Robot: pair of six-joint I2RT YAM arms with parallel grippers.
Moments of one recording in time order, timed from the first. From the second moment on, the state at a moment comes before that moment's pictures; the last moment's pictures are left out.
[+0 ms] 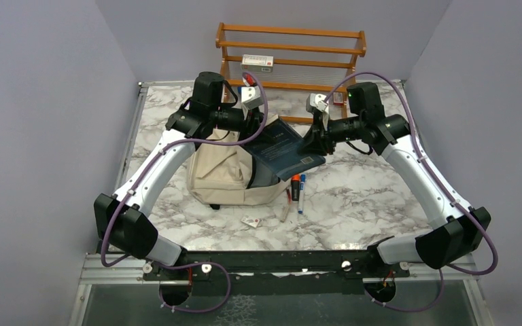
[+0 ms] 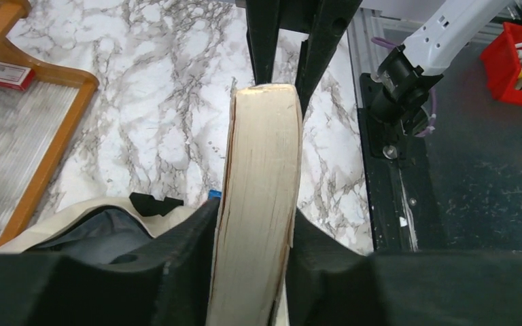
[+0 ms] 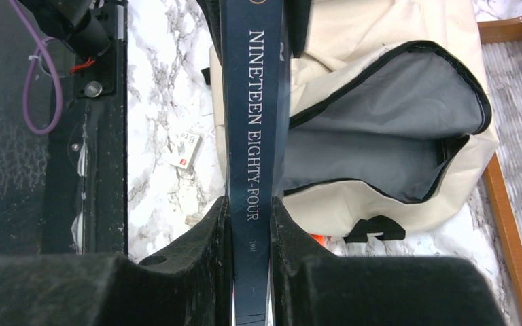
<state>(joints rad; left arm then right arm) -0.44 1.46 1.45 -0.45 1.09 0.30 0.40 1.37 1.41 -0.76 -0.94 -0.58</state>
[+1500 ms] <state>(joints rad) -0.30 1.51 1.40 0.37 0.91 -0.46 0.13 1.09 0.83 0.20 -0.45 0.22</state>
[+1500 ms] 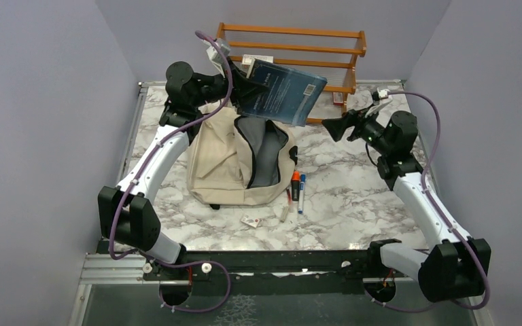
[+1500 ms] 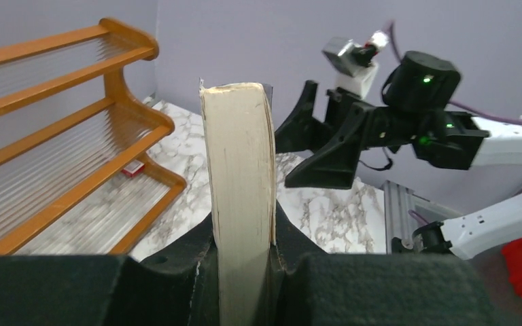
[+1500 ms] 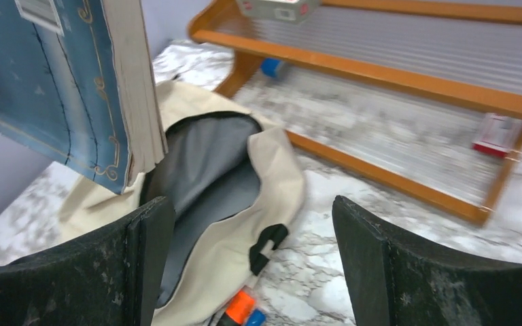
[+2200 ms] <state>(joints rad) -0.43 1.54 1.40 0.51 1.11 -0.53 0.10 1.22 0.74 0.88 -0.95 0.58</state>
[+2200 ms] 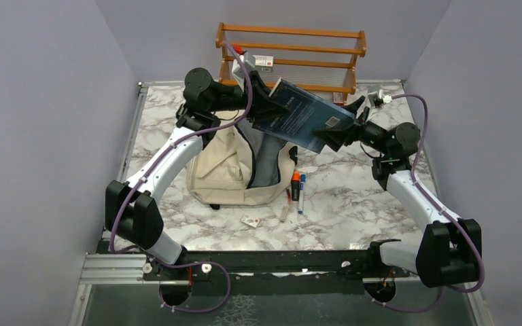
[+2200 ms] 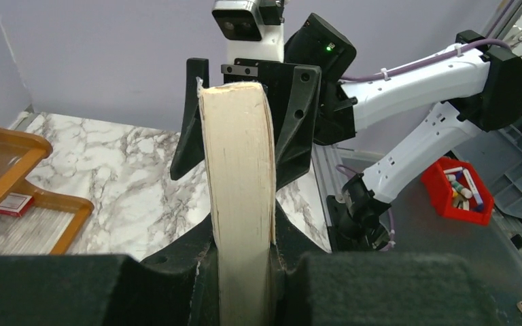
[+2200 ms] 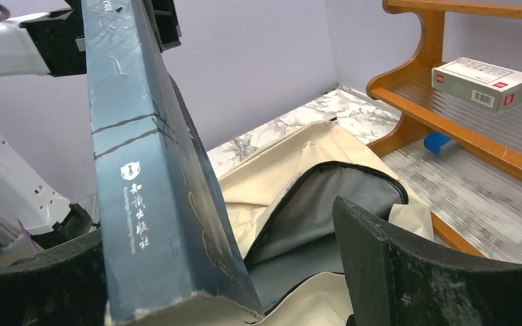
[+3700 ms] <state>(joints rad) -0.34 1.56 1.21 0.72 0.96 -0.62 0.10 1.18 0.66 0.90 -0.95 0.78</state>
